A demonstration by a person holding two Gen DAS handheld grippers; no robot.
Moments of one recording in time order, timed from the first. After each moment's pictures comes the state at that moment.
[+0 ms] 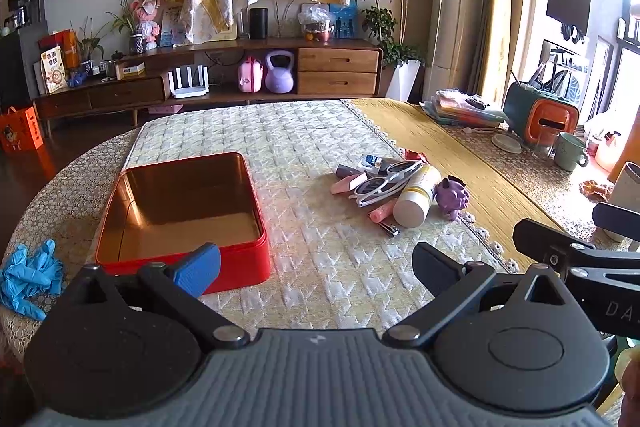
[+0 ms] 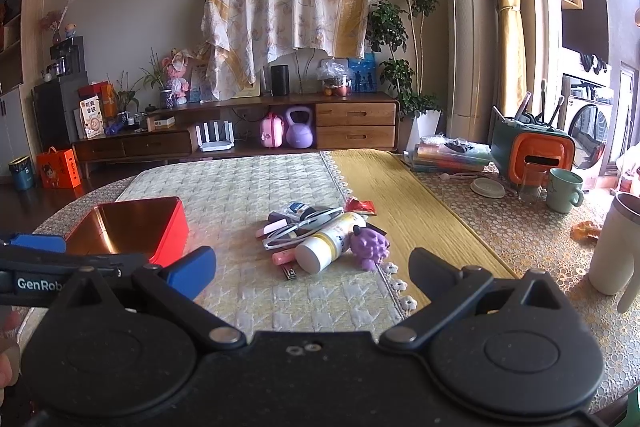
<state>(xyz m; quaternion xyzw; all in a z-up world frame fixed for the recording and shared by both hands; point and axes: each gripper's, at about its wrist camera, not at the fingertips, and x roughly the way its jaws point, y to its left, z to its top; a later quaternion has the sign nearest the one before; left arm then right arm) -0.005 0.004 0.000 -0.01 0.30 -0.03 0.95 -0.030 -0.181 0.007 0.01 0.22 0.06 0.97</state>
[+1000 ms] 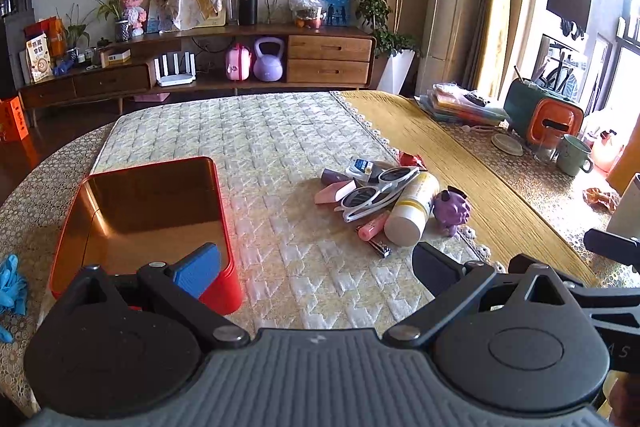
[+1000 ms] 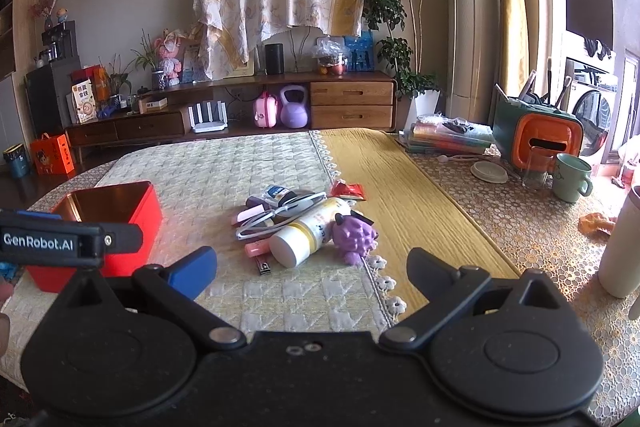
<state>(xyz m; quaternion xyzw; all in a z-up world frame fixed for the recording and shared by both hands) 0.058 -0.010 -0.010 -0.02 0.32 -0.05 0.95 0.020 -0.206 -0.018 0.01 0.25 0.06 0.97</state>
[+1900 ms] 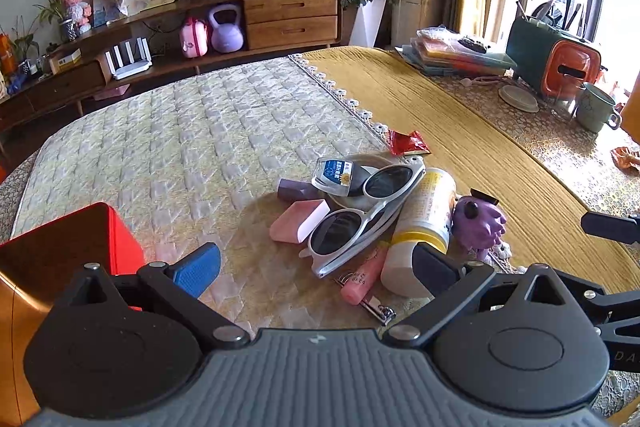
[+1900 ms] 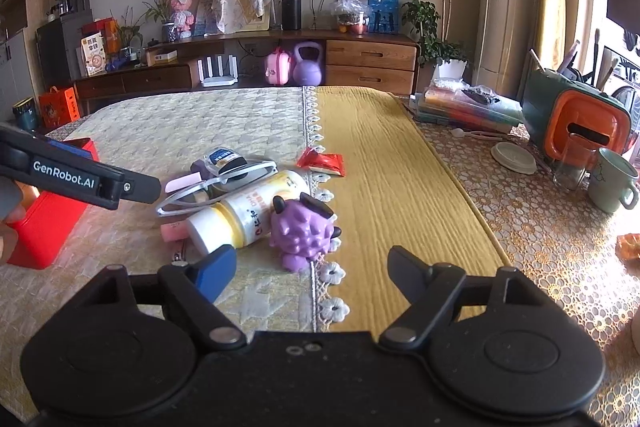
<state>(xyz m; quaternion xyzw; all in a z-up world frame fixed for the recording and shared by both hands) 0.199 -0.060 -0.061 0.05 0.38 -0.09 0.92 0.123 -0.259 -0.066 -0.03 0.31 0.11 0.94</state>
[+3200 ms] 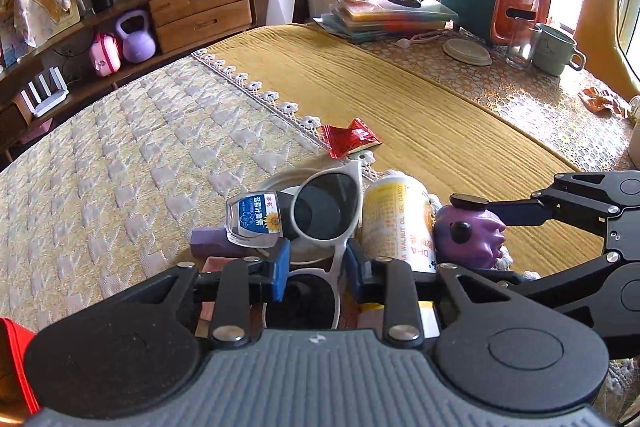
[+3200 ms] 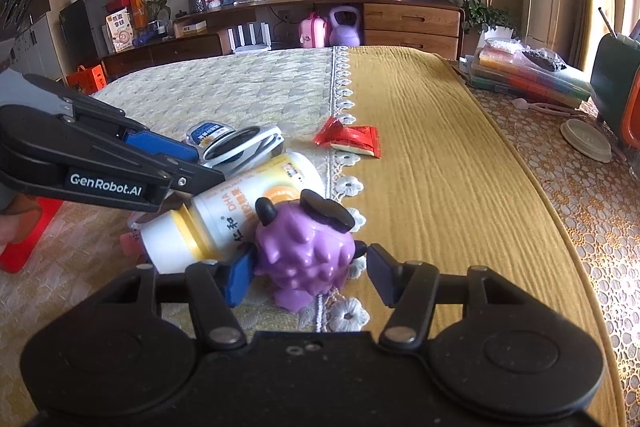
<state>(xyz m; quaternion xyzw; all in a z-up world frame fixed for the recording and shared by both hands) 0.268 -0.097 -0.091 0.12 0.39 -0.21 0.89 0.192 -0.263 -0.103 -0.02 0.36 0.17 0.92</state>
